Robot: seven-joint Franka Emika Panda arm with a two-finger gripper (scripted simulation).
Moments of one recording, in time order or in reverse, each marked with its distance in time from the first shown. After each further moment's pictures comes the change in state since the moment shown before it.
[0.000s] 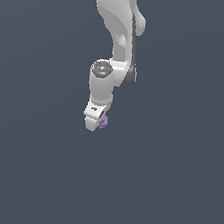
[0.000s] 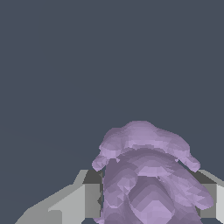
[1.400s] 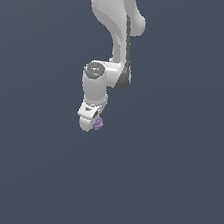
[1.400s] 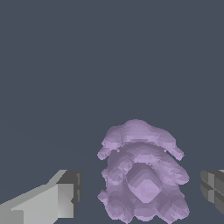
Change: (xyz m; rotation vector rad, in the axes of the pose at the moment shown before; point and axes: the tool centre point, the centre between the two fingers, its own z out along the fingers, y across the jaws) arm -0.023 0.008 0.007 0.001 0.001 0.000
